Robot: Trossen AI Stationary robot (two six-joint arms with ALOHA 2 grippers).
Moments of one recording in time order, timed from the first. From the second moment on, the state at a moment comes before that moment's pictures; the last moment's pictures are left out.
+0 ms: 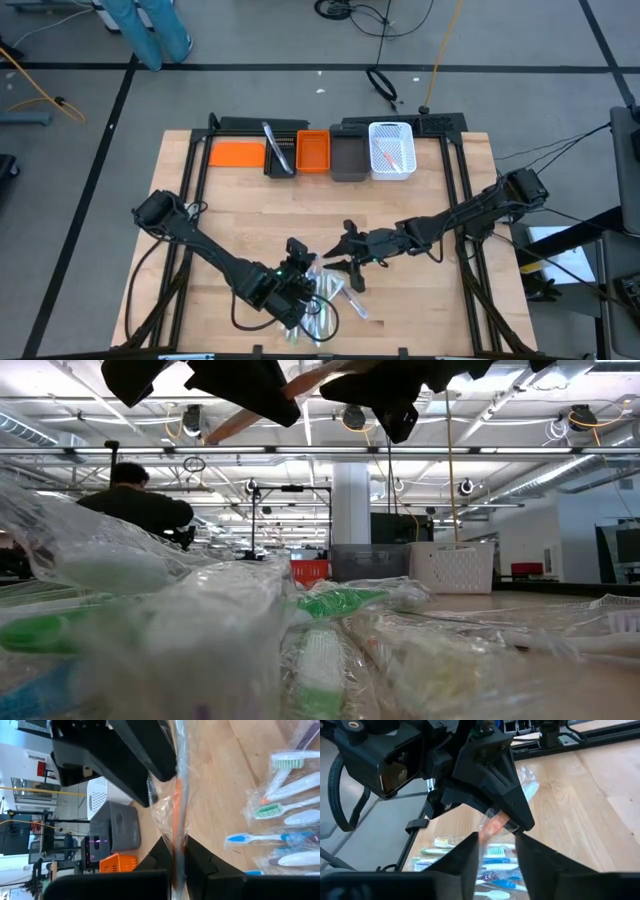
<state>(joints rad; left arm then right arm) -0.58 1.89 1.47 -0.70 -0.92 0.12 0.34 1.57 0.93 0.29 0.10 0.33</state>
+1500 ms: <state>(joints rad) -0.54 1.89 1.47 -0.76 -0.90 -0.18 0.33 1.20 0.79 0.03 0.13 0.28</state>
